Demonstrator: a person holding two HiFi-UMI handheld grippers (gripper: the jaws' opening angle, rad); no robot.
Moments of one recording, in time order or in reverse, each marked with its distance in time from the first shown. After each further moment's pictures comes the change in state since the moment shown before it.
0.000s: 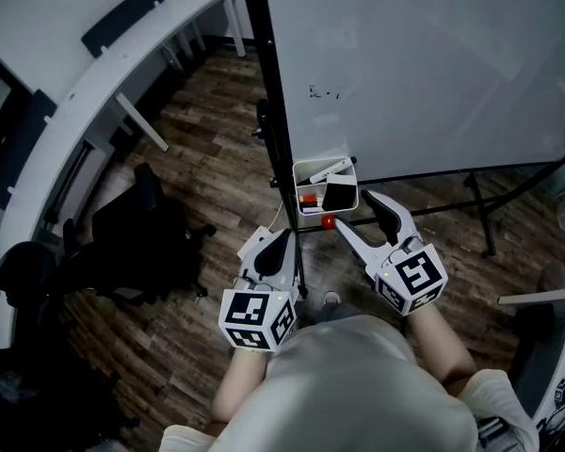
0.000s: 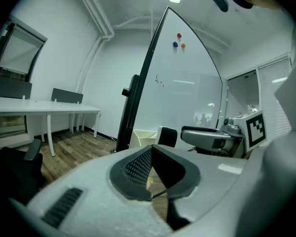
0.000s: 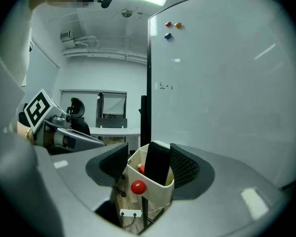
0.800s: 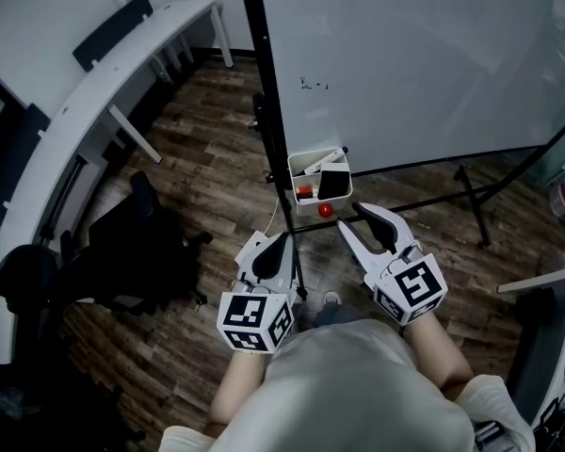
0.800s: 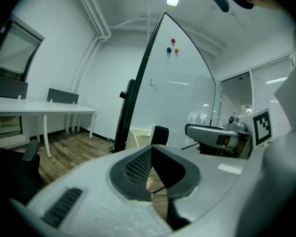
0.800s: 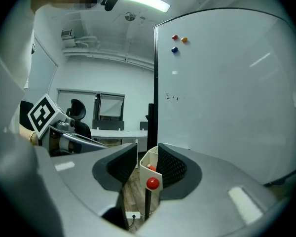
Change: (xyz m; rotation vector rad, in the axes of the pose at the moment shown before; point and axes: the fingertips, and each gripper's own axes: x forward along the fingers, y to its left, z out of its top) left arm -0.031 -0.010 -0.007 0.017 -0.006 -0.056; right arm -0.036 0.037 0.011 -0.016 -0.037 -0.060
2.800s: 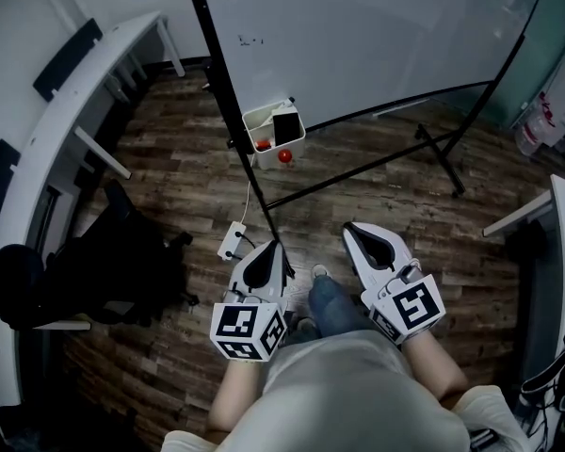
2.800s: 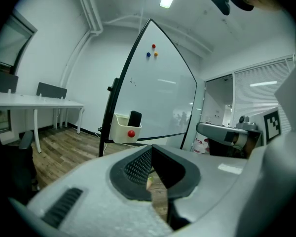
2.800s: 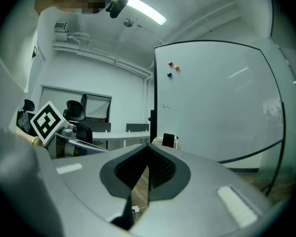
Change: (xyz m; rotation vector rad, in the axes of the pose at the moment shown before) left arm -0.102 -0.066 -0.066 0.019 0.043 -0.152; right arm -0.144 0.096 -0.023 0.035 -0.037 -0.235
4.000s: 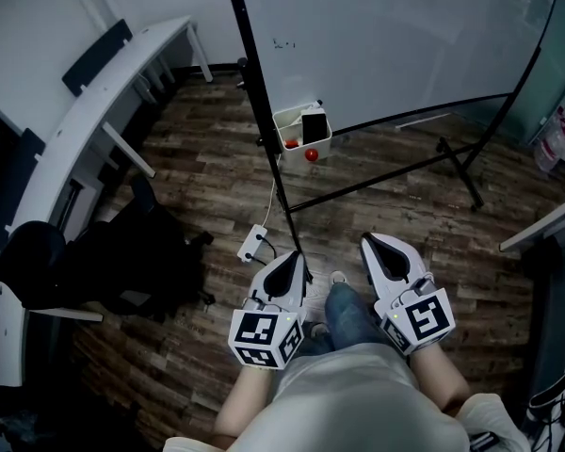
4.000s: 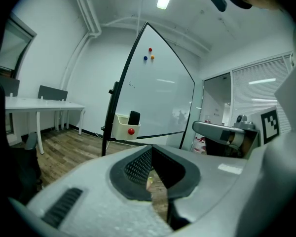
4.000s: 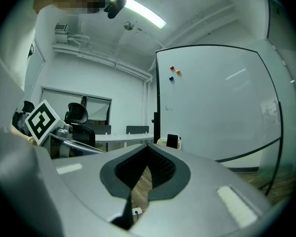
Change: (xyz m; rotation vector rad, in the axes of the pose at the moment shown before) left arm -0.036 -0.012 -0.011 0.022 0.000 0.009; right arm -0.019 0.027 -0.001 0.006 -0.028 -0.008
